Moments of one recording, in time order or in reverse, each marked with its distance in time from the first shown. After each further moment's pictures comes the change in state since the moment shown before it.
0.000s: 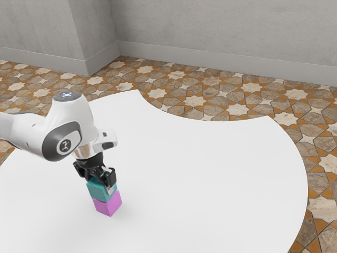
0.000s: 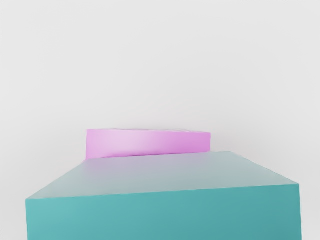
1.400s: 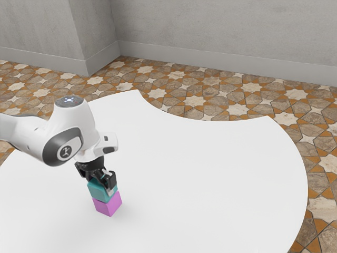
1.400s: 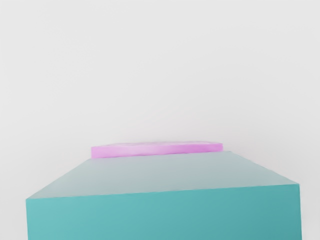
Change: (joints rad) arm -0.004 0.018 0.001 -0.020 0.059 0.066 0.010
